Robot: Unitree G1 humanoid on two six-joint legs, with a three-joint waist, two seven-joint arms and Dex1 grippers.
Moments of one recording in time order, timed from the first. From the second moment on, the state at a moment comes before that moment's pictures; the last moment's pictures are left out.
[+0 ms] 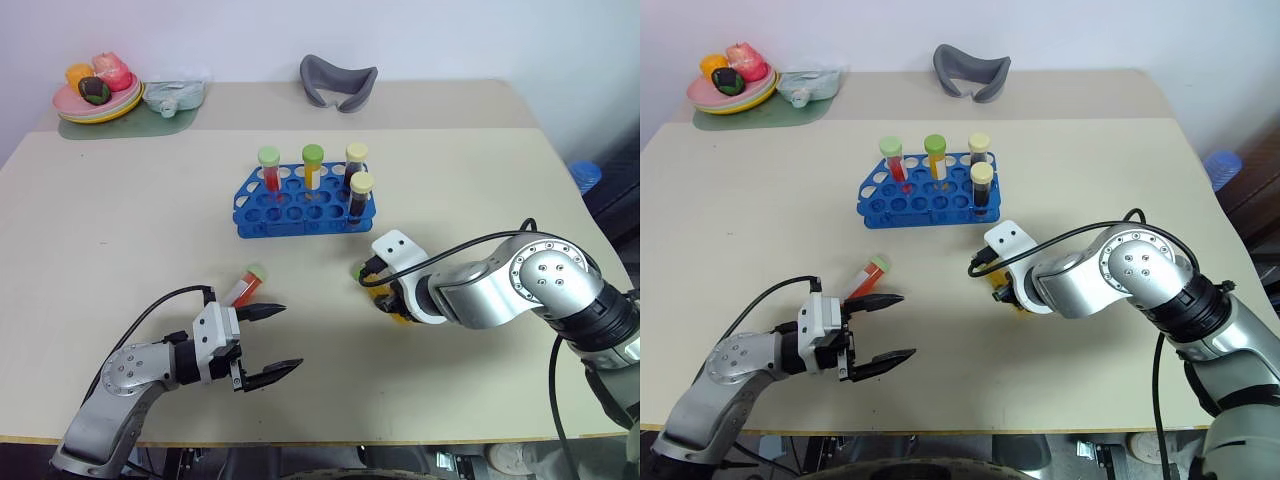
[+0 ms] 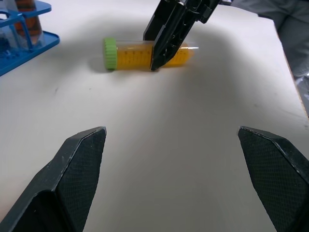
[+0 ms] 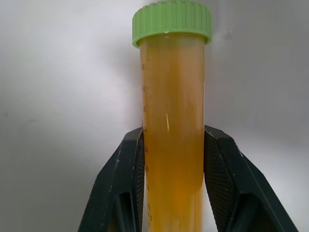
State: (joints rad) left arm 0.19 0.62 -0.04 -0.43 -0.42 0.13 -0.99; right arm -0.81 -0.88 0.55 -0.33 1.86 1.30 -0.85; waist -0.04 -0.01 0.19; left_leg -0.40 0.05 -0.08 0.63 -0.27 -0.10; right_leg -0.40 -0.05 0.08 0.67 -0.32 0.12
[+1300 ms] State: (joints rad) left arm 0.07 0.34 0.17 -0.36 -0.45 0.14 -0.57; right arm -0.64 -0.09 0.35 0.17 0.28 0.02 0.17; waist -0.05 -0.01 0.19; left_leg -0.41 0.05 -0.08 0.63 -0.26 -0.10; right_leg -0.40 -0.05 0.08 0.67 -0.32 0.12
